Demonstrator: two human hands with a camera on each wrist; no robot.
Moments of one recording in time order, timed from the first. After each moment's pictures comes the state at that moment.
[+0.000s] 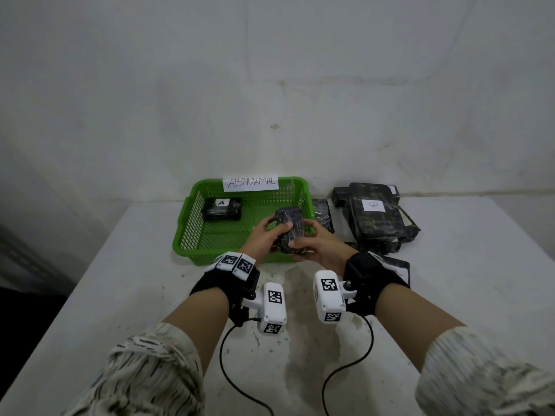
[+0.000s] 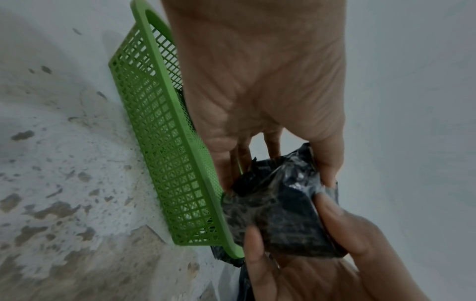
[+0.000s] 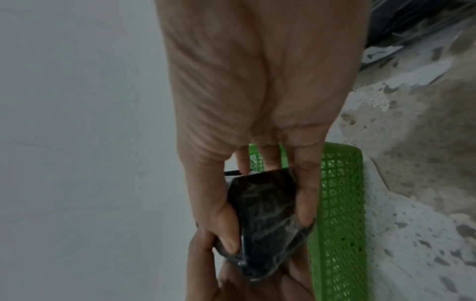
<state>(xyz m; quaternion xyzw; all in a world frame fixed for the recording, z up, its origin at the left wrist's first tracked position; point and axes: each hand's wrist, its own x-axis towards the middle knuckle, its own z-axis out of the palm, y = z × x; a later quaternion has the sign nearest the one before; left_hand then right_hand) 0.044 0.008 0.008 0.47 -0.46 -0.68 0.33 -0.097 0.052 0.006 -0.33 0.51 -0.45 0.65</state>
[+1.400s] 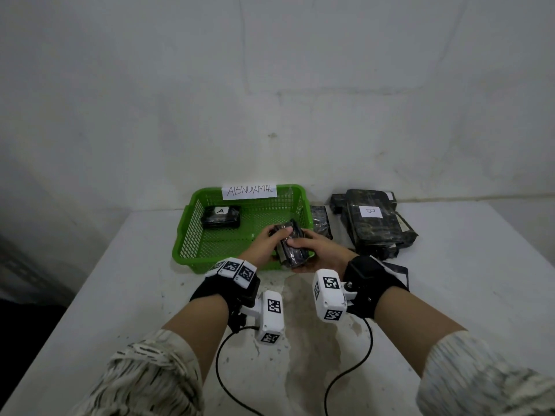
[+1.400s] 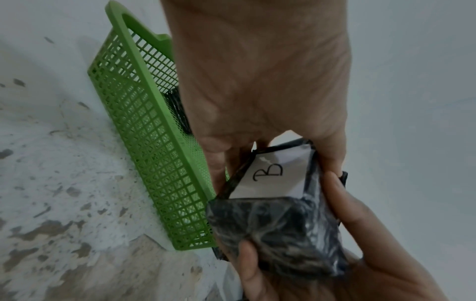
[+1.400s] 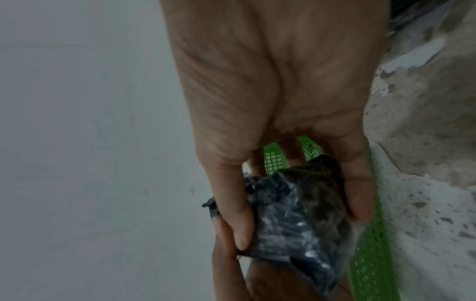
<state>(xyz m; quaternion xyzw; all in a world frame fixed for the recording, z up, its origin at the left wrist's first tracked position) 0.043 0.011 0.018 0.48 -0.52 -0.65 0.28 -0.102 0.050 0.009 -0.34 0.52 -0.40 0.68</state>
